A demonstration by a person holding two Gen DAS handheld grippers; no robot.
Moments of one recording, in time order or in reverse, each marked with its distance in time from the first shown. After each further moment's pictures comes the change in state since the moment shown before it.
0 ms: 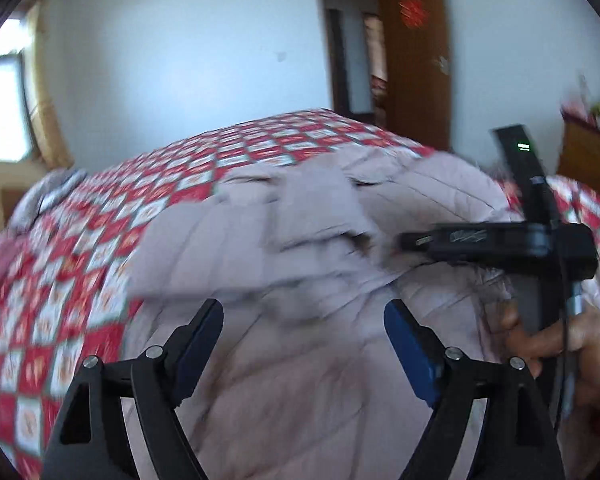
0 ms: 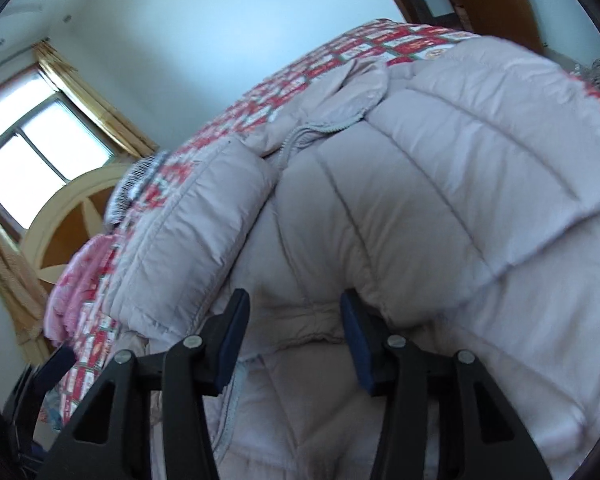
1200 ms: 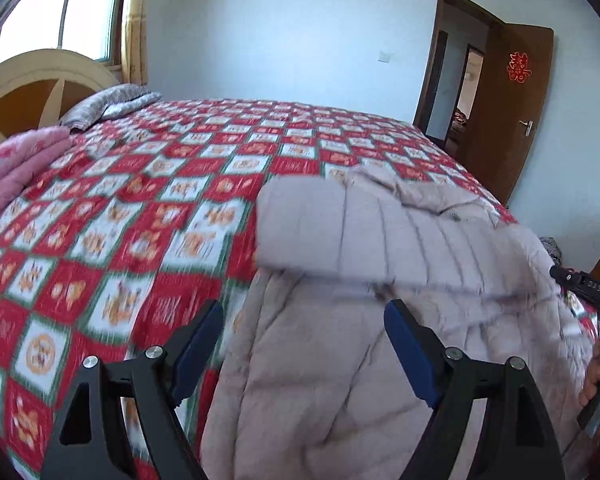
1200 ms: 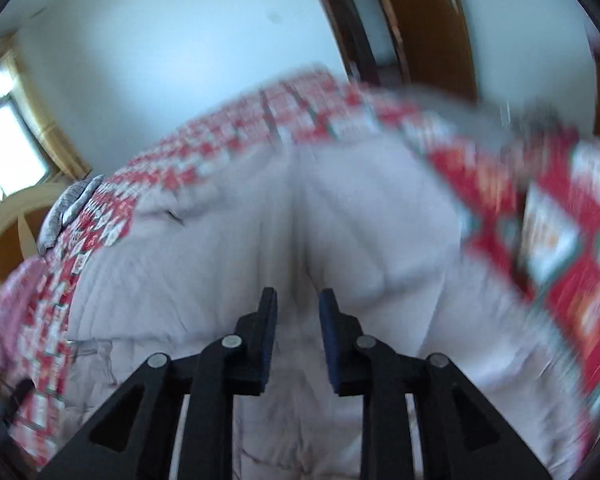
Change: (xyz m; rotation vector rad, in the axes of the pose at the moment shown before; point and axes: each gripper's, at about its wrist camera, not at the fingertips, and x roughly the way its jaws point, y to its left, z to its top) left arm -0.004 0.105 0.010 -0.320 0.045 0.102; right arm -0.065 0.014 0.032 -0.120 -0.152 -0.263
